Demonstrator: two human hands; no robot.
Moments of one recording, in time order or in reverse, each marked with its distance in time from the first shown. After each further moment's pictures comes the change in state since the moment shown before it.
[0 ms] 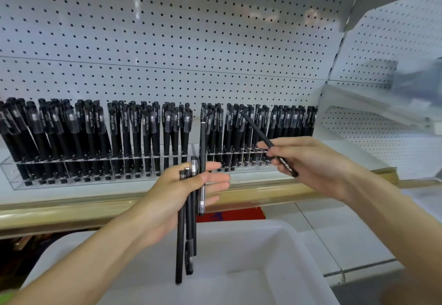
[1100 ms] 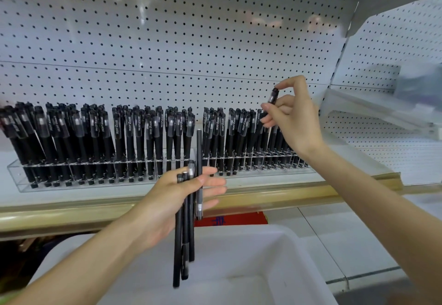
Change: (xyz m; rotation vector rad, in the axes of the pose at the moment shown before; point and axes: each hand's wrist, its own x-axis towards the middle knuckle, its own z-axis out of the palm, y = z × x) left_hand -0.002 0.004 -0.002 -0.023 0.066 -0.036; right_hand 0.057 -0.024 0.004 -0.427 0.404 -0.742
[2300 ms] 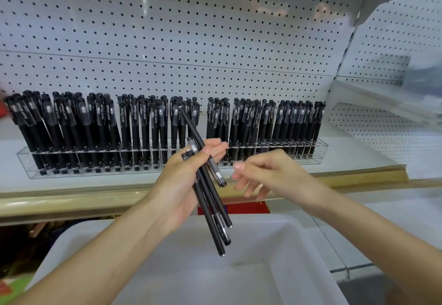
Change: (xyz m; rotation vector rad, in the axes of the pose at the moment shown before) left_hand -0.002 0.006 0.018 -0.150 0.059 0.095; right_hand -0.085 -0.029 0.015 0.147 -0.662 0.441
